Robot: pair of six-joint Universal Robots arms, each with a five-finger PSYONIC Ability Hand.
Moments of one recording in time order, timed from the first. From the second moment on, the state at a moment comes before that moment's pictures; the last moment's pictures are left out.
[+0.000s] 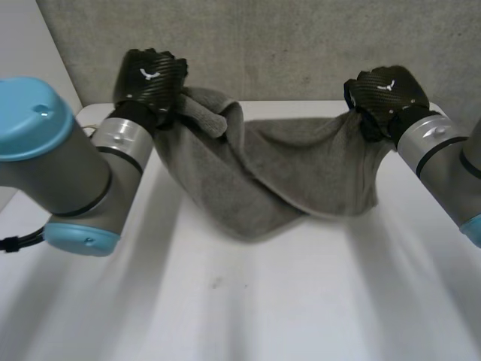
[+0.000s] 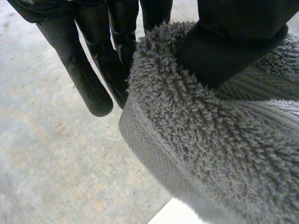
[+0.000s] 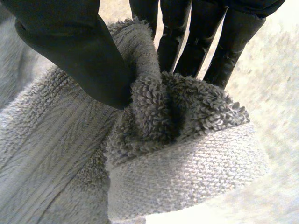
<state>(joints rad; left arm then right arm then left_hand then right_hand) 4.19 -1.93 -1.37 3.50 -1.62 3.51 1.88 -1.26 1.35 -0.10 1.36 2.73 1.16 1.21 1.21 1.22 1.02 0.99 1.17 1.17 1.19 0.94</state>
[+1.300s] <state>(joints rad) 4.08 -2.02 -1.56 3.28 -1.69 3.24 1.78 -1.32 1.66 0.07 1.24 2.72 0.62 0.62 0.62 0.62 0.44 0.29 0.29 0.26 0.27 0.10</state>
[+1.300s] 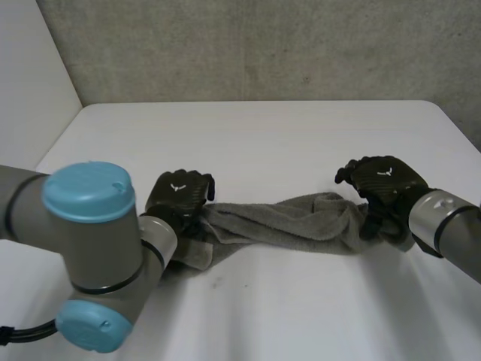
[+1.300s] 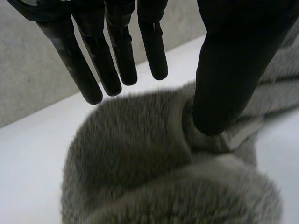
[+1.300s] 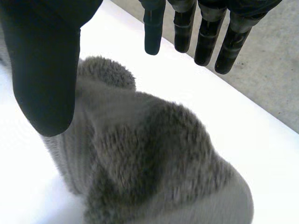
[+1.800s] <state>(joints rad) 4.09 -2.04 -1.52 3.36 -1.70 3.40 1.68 -1.56 1.85 0.17 1.13 2.71 1.15 1.20 1.19 1.20 1.00 0.29 0.29 0.26 0.27 0.10</state>
